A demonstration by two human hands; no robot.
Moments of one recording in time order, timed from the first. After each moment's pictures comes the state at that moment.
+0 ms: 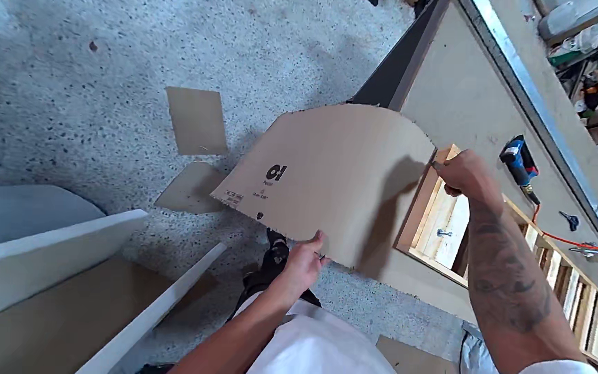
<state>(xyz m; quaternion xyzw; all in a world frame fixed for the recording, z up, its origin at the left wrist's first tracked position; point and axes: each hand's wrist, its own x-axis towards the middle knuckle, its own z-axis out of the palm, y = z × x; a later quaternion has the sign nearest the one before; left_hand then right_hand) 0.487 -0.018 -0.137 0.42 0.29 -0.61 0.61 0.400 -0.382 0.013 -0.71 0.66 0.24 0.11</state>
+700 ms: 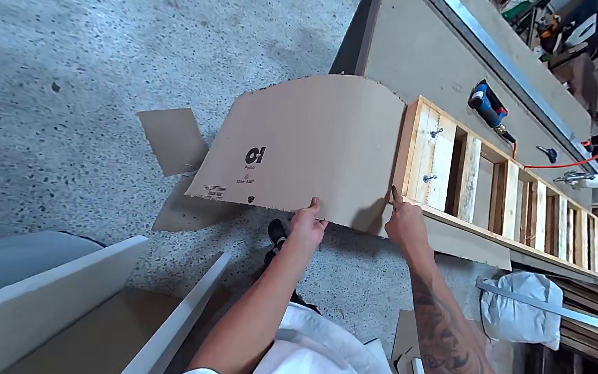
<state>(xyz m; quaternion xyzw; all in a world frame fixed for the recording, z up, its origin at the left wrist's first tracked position) 0.482 -0.025 -0.134 0.41 0.31 -0.57 0.64 0.322 -0.115 -0.010 -0.73 0.65 0.19 0.10</state>
